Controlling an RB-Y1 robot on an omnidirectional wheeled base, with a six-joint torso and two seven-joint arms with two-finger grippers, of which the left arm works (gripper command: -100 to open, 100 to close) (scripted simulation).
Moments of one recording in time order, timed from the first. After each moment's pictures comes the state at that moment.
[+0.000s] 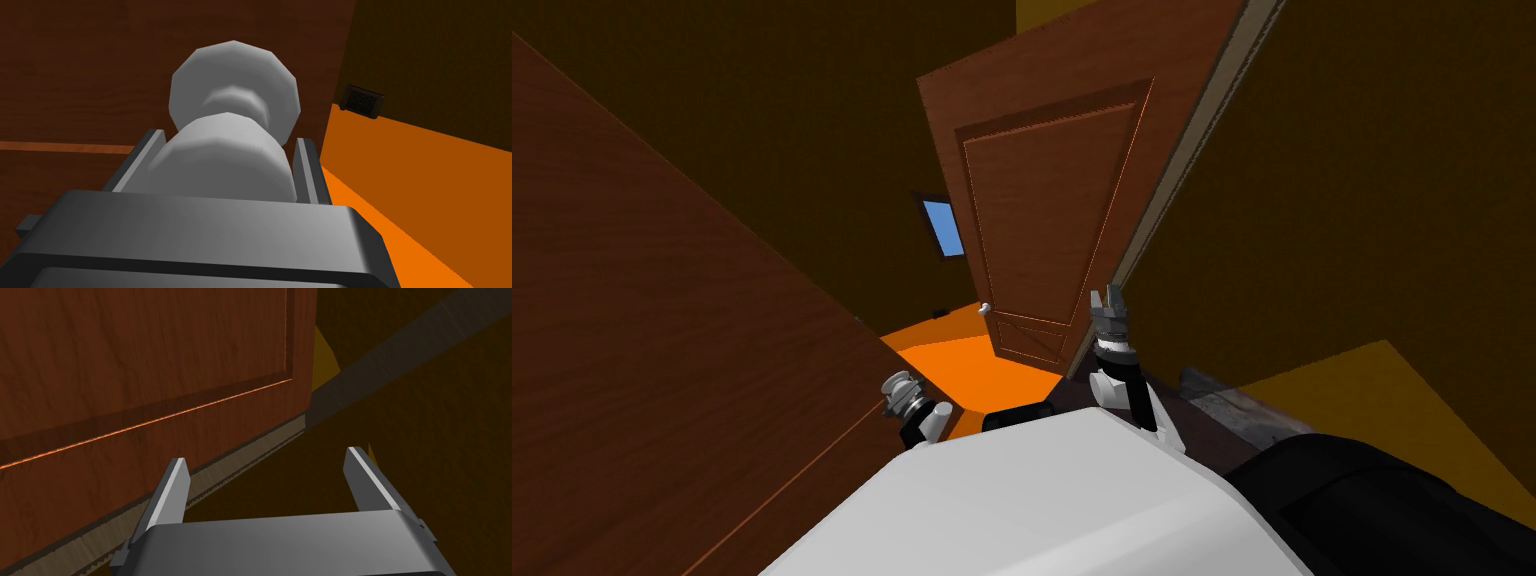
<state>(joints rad) -0.06 0.09 0.29 -0.72 0.91 -0.95 1.01</state>
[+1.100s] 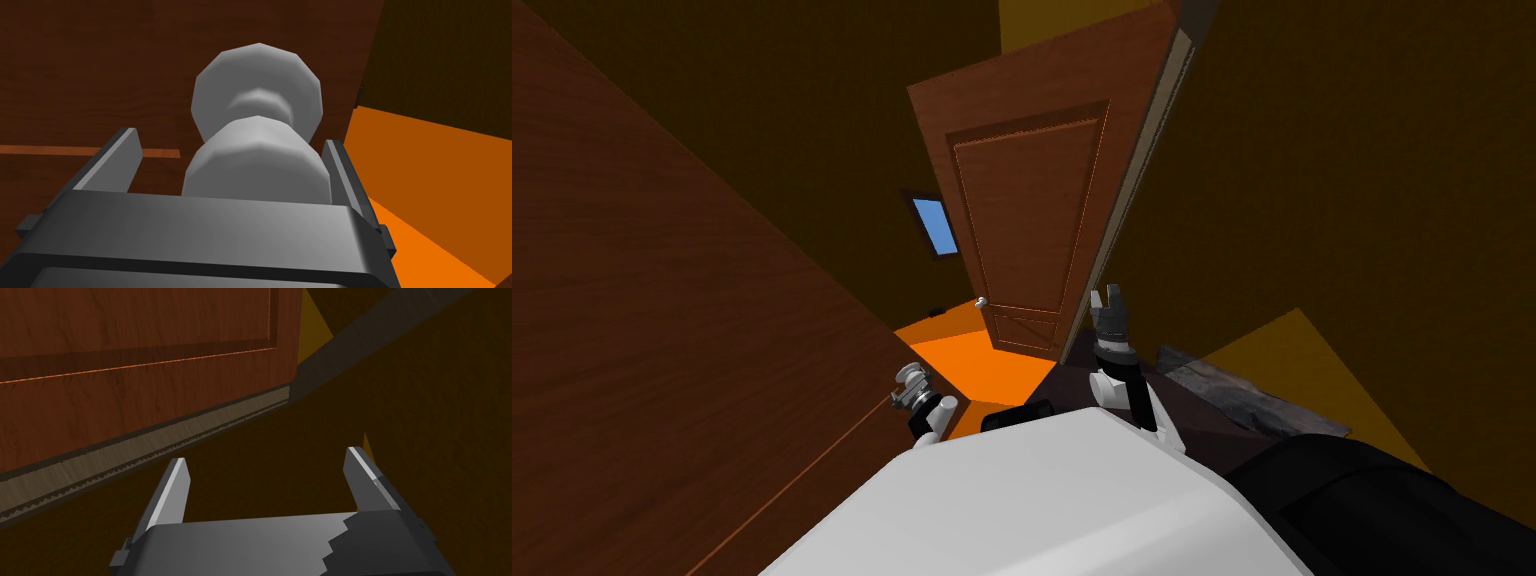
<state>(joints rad) -0.11 0.08 0.27 -0.68 0.91 -0.96 1.03</state>
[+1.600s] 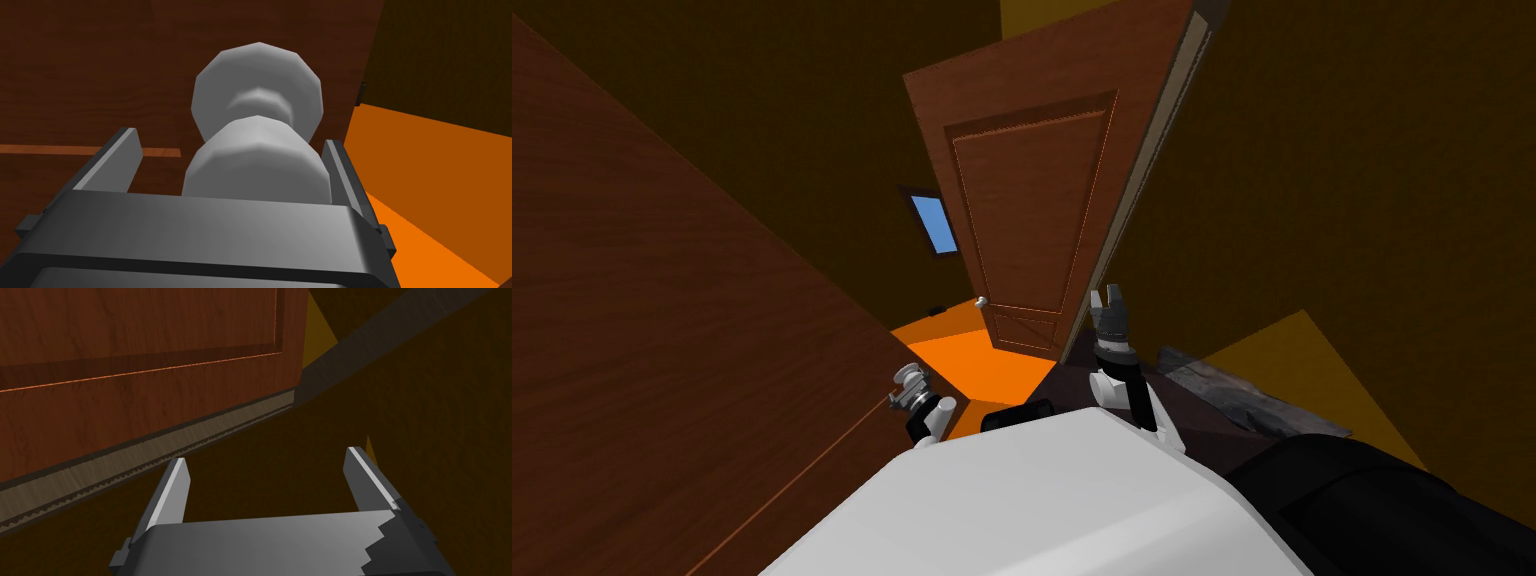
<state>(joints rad) -0.06 0.06 0.28 -0.78 0.92 -0.92 0.98</state>
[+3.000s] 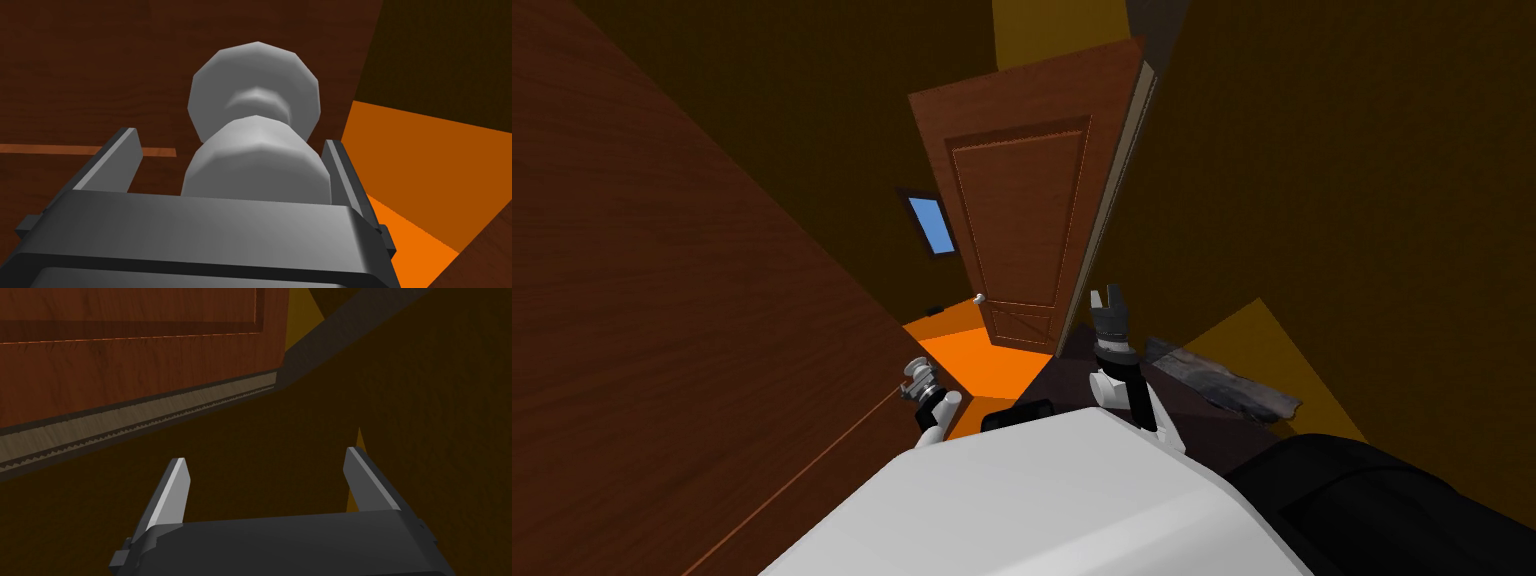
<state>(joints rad) -0.13 0.06 0.25 -0.69 0.90 -0.94 1.02</state>
